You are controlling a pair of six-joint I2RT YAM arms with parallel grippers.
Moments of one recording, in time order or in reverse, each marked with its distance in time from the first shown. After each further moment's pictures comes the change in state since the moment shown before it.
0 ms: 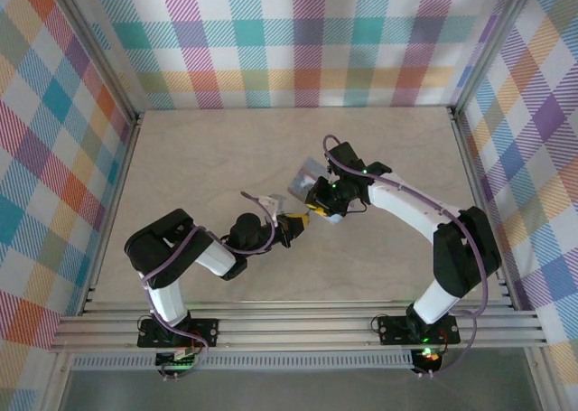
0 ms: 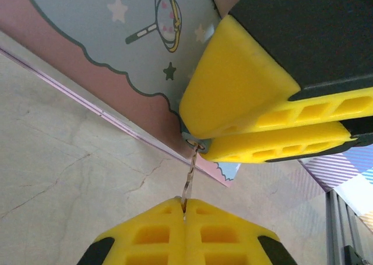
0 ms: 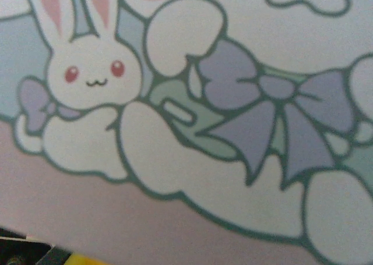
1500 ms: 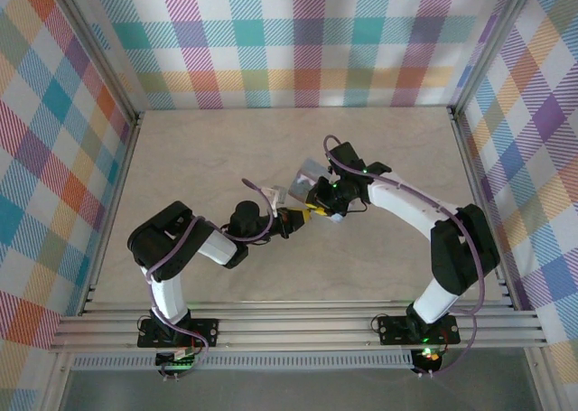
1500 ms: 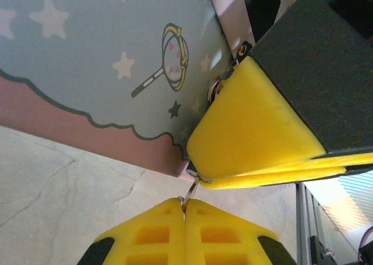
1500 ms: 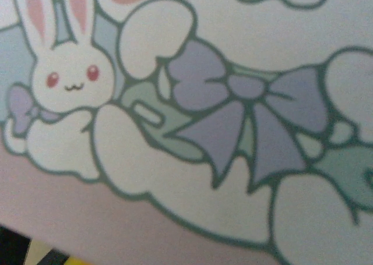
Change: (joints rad) left arm 0.088 0.050 0.085 -0.052 0.203 -0.071; right arm -0.013 0.019 -0.018 0.029 -0.019 -0.005
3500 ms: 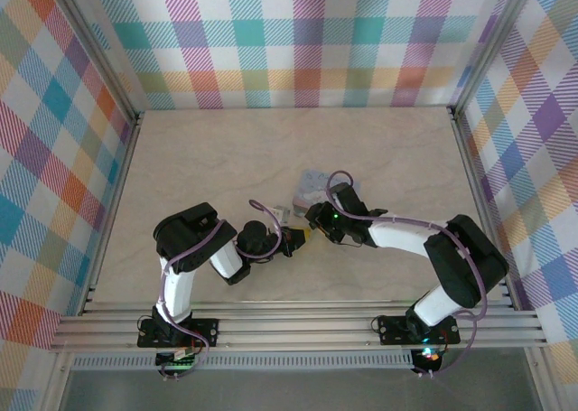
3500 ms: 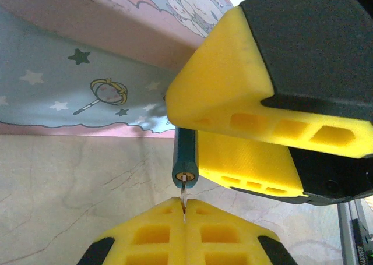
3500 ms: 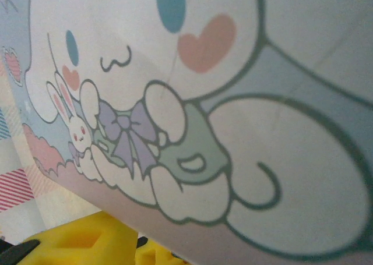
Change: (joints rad) left arm -0.103 0.157 -0.087 0.156 -0.162 0.003; right arm 0.089 -0.081 -0.470 0.634 0.234 0.295
